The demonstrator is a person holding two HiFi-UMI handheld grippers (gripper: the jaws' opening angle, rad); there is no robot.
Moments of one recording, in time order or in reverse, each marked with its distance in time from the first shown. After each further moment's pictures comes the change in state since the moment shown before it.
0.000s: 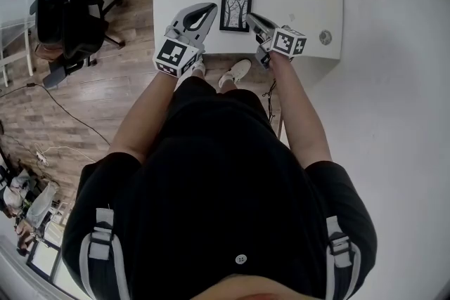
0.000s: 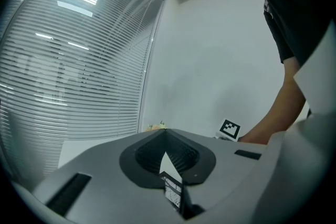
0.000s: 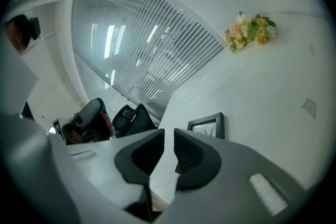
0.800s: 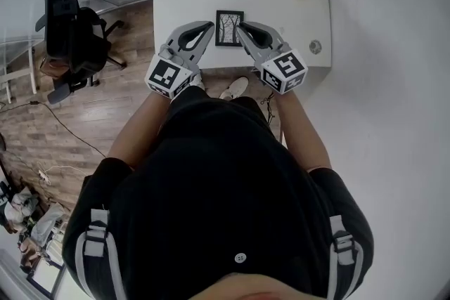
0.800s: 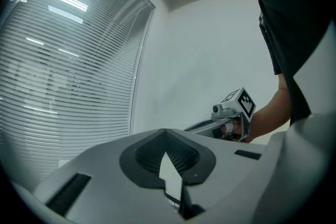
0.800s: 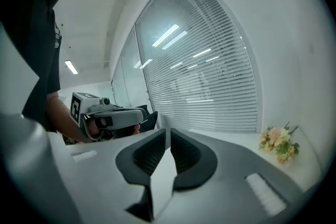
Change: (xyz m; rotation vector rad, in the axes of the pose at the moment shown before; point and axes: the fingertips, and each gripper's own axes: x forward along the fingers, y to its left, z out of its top) left arm -0.029 -0.037 0.075 0.061 -0.056 -0.083; right arm -0.054 0.189 0.072 -0.722 -0.139 0.028
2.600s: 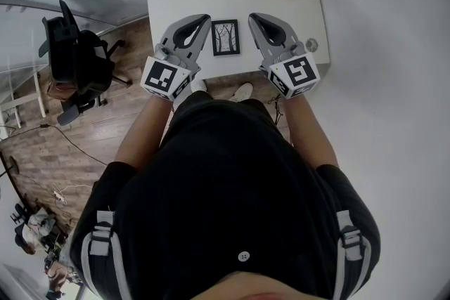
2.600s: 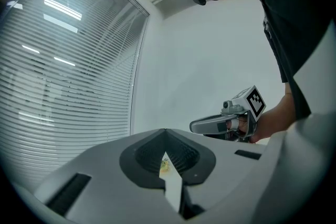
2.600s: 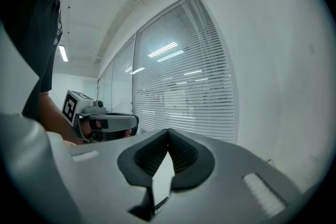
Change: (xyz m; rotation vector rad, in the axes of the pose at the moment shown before) left arm 0.024 0.008 0.077 0.058 -0.094 -0.022; right arm -0.038 -0.022 0.094 -0.178 -0.146 -0.200
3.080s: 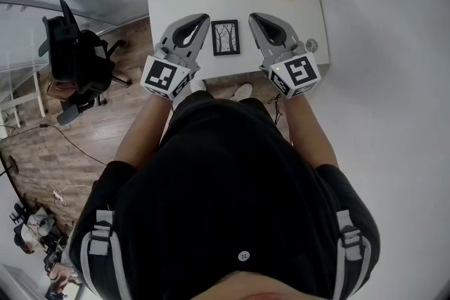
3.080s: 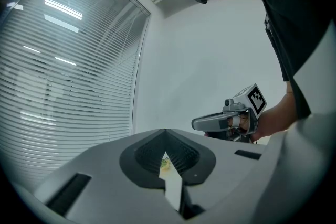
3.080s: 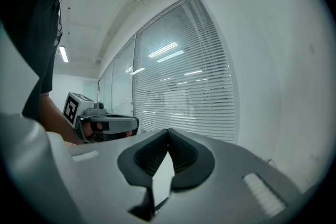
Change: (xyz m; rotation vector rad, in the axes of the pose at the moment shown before) left arm -0.003 0.005 -0.005 0.000 0.022 0.026; right arm -0.001 0.001 0.002 0.005 -0.004 0.005
